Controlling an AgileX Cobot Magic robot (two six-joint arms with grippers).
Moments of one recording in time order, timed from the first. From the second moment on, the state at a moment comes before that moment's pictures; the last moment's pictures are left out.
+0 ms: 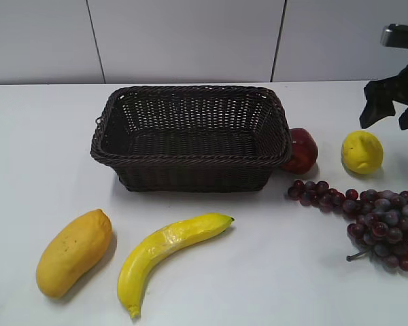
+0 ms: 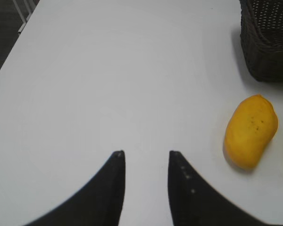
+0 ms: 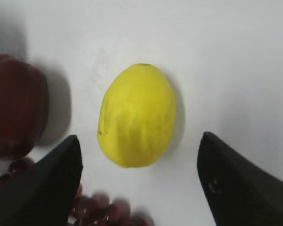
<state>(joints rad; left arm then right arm) -0.01 -0.01 -0.49 -0.09 1.08 0.09 -0.04 1.91 -1.34 0.25 0.72 -0.16</state>
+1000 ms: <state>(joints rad) -0.01 -0.01 -0.49 -0.09 1.08 0.09 0.10 2.05 -1.70 0.29 0.96 -0.21</state>
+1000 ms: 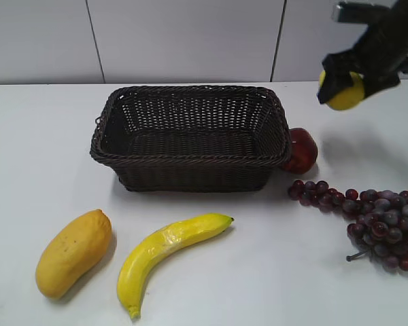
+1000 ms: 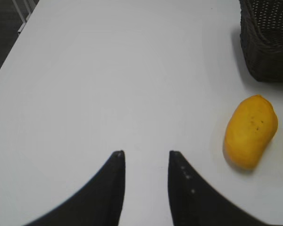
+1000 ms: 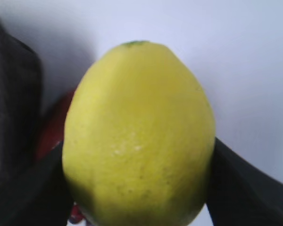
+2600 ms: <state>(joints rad) -0.01 -0.01 -0.49 -0.09 1.08 0.09 0.53 2.36 -1.99 0.26 1.05 -0.21</state>
